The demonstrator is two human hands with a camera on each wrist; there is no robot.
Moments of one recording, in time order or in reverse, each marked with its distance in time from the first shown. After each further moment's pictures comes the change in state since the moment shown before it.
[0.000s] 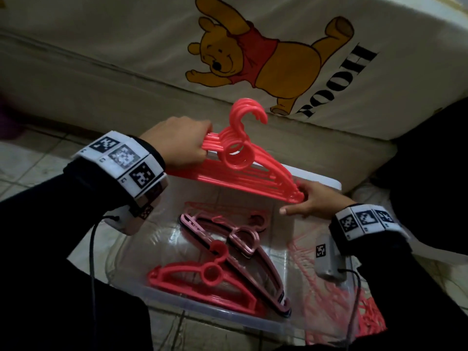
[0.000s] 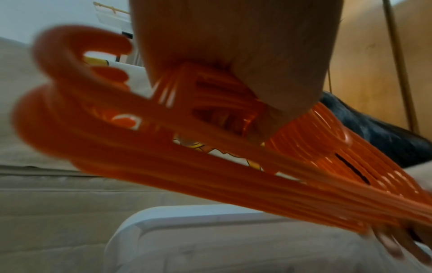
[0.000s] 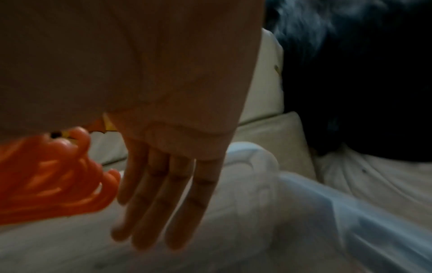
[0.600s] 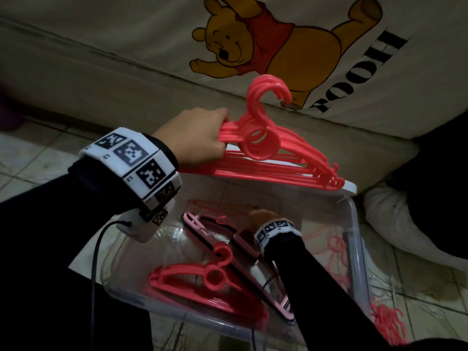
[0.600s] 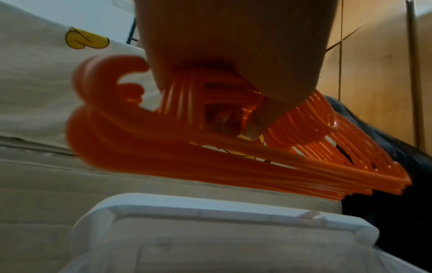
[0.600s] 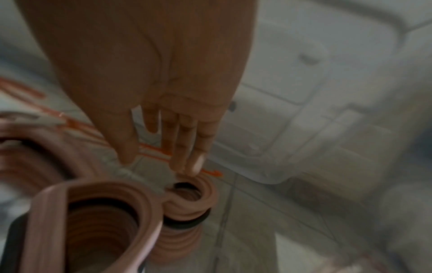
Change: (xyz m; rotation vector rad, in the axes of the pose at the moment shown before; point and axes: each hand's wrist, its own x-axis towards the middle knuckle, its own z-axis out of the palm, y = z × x) left_hand 0.012 0.012 0.005 -0.199 0.053 -0.004; right_hand 0.095 0.032 0.136 -0.687 -0.064 0.041
